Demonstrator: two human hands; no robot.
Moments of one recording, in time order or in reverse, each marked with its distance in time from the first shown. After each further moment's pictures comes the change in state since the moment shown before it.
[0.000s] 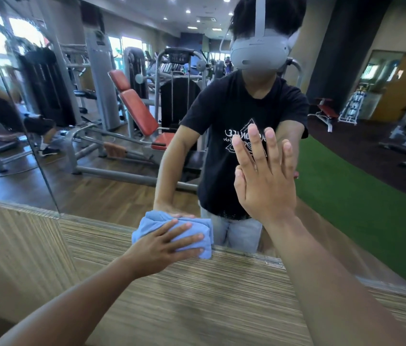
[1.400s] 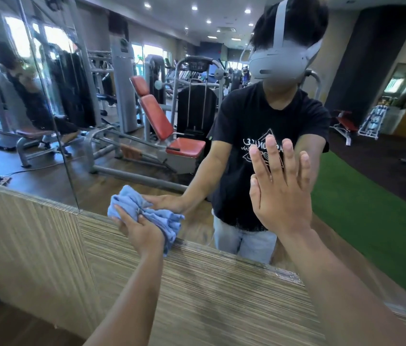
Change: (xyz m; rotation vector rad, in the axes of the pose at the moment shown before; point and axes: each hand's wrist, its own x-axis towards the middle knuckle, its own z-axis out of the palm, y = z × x) left_hand 0.036 -0.012 -0.023 -0.815 0.789 -2.103; right_hand -0.003 0.002 0.000 -0.012 -0.015 -0.025
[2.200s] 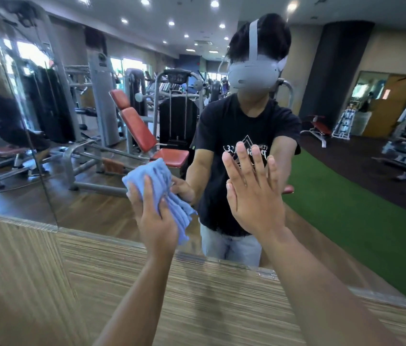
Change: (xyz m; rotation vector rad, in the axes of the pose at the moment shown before) left_hand -0.068 0.071 0.019 -0.006 -0.208 0.518; right_hand 0.004 0.000 -0.013 -0.017 -0.069 -0.001
